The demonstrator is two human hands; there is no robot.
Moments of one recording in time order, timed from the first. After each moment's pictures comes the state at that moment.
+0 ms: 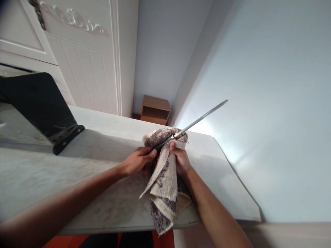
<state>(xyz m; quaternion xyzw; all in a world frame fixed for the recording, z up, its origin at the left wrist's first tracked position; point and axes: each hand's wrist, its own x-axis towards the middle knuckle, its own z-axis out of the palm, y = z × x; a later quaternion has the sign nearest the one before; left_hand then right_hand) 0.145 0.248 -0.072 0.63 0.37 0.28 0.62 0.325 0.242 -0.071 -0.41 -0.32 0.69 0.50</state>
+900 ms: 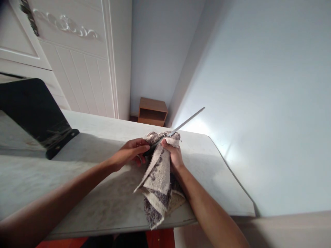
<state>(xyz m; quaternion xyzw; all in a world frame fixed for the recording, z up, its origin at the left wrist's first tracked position) 0.135 0.262 -0.061 0.56 0.36 0.34 0.67 0.314 0.247 -0.067 -0.42 -0.33 0.60 0.60</state>
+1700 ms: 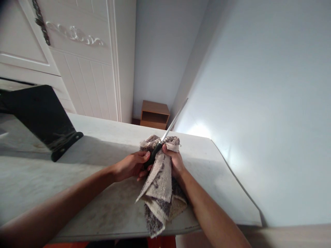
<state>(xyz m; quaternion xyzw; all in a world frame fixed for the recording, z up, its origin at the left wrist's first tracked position) 0.140 0.252 -0.074 0.44 0.19 0.25 0.84 0.321 0.245 -0.067 -0.39 -0.29 0.72 0.49</state>
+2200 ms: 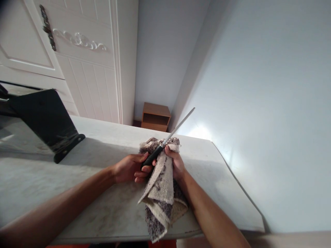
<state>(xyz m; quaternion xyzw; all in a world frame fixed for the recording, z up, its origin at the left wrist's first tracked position) 0.131 0.259 -0.076 0.33 0.13 0.18 0.92 0.332 0.249 -0.069 -0.35 -0.34 0.78 0.38</state>
